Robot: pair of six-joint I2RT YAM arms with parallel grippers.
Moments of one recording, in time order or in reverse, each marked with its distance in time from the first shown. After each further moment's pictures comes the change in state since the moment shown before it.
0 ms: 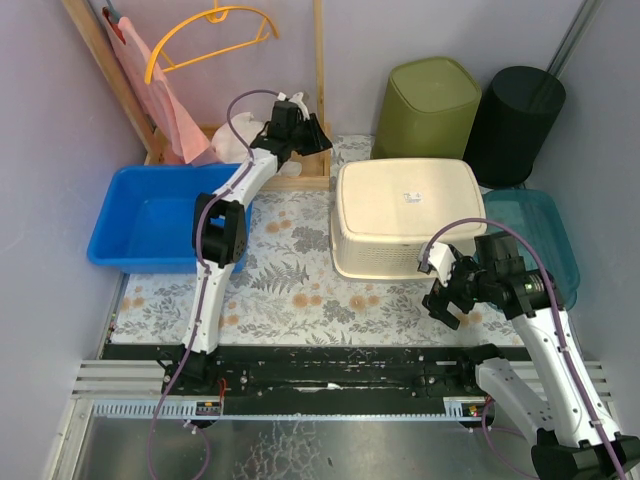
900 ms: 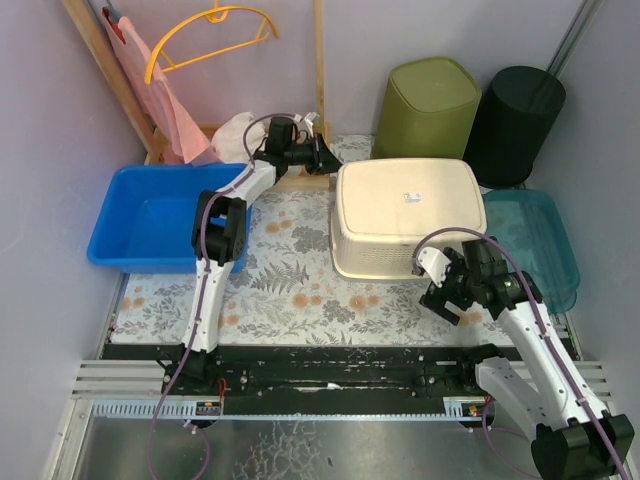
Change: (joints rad) left arm 0.024 0.035 -0.108 0.224 0.560 -0.183; right arm 0.000 0.032 -0.165 0.168 0.189 -0.047
